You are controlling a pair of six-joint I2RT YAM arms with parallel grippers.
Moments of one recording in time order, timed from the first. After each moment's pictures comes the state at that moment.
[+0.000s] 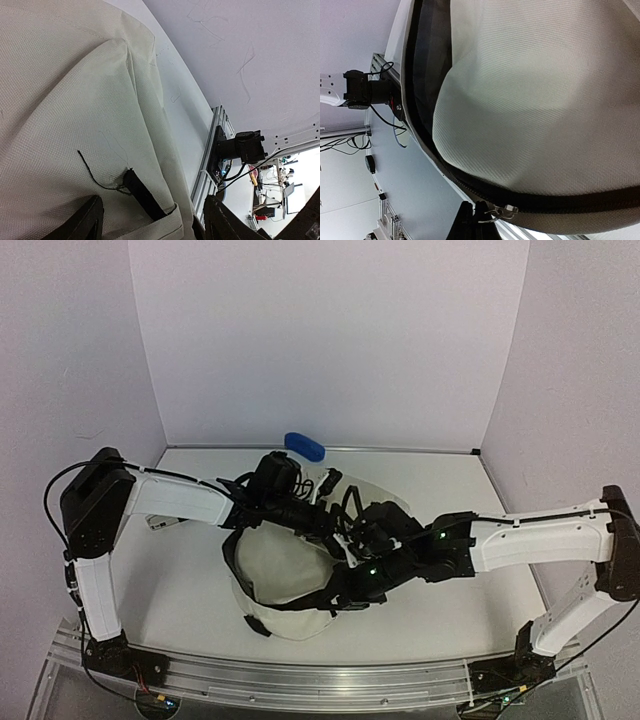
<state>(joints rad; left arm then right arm) -0.87 1.92 1.24 0.15 0.62 -0.63 1.17 1.53 1.04 -0.33 -0.30 0.88</state>
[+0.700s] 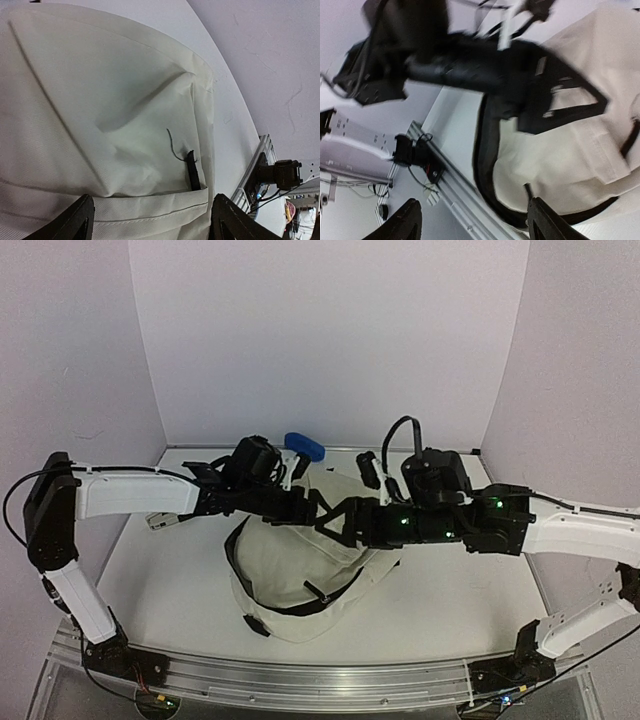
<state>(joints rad) -0.86 1.70 1.21 -0.14 0.29 -0.59 1.12 1.33 1.11 -0.27 -0.01 0.80</state>
